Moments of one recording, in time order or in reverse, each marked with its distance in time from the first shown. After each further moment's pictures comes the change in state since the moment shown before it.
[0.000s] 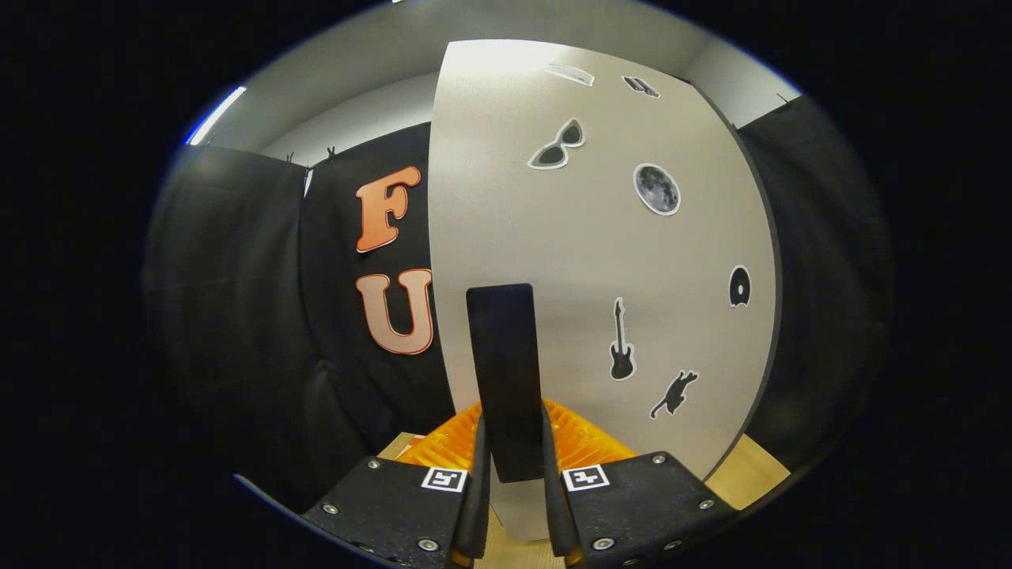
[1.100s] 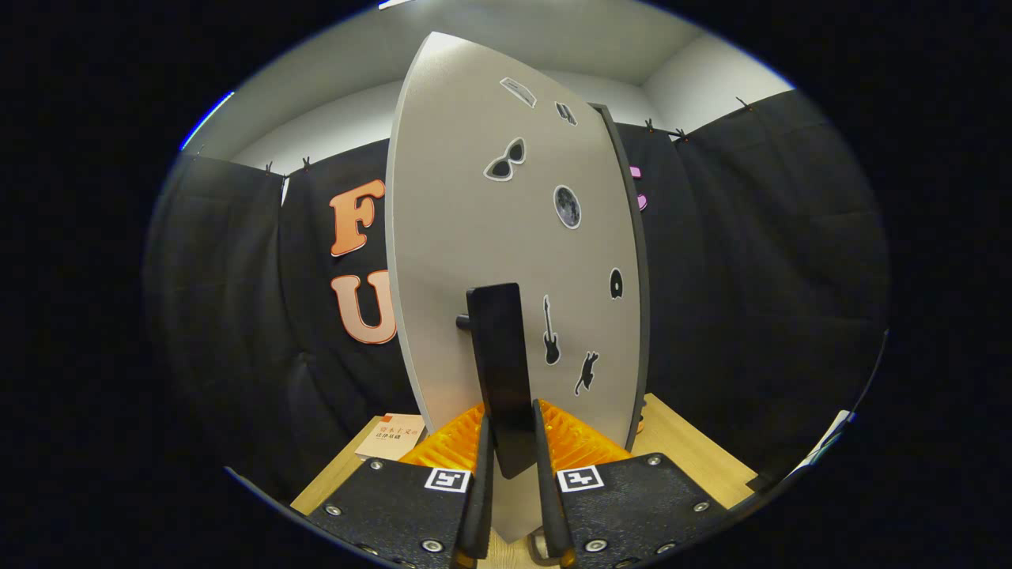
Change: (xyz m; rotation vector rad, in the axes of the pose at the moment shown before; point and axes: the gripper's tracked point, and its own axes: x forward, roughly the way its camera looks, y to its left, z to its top) arm -0.080 -0.059 0.001 0.010 0.014 -0.113
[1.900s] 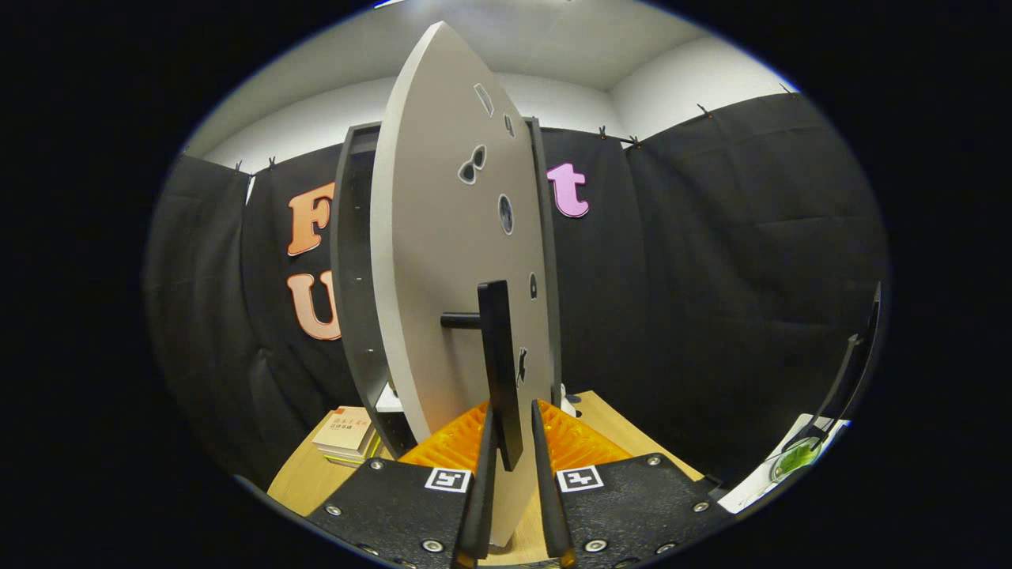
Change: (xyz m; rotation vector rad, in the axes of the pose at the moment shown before) arm -0.008 -0.027 -0.001 0.006 -0.002 -0.160
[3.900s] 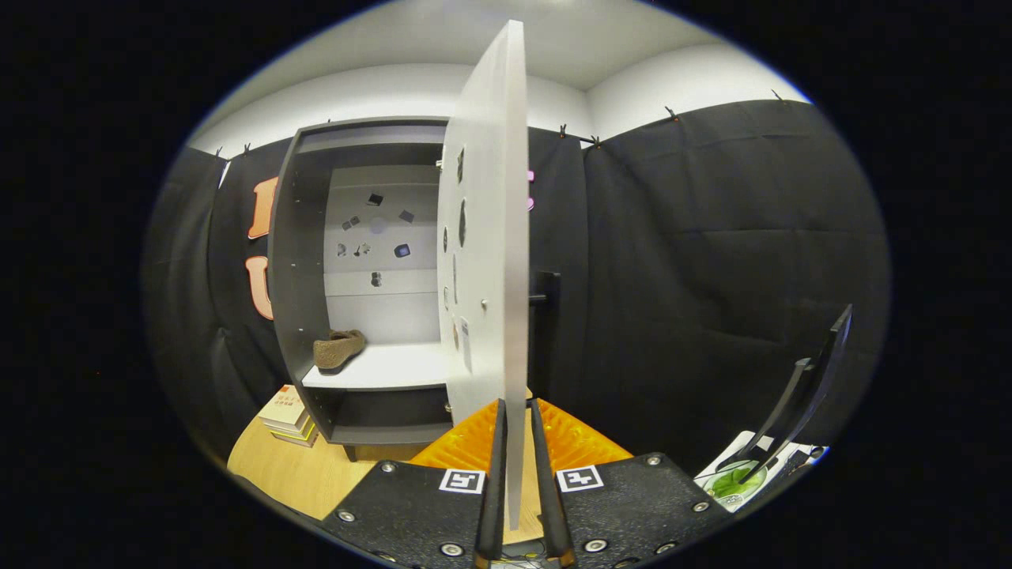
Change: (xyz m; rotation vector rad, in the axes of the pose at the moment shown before) arm -0.010 -0.048 -0.005 -0.070 0.033 -0.082
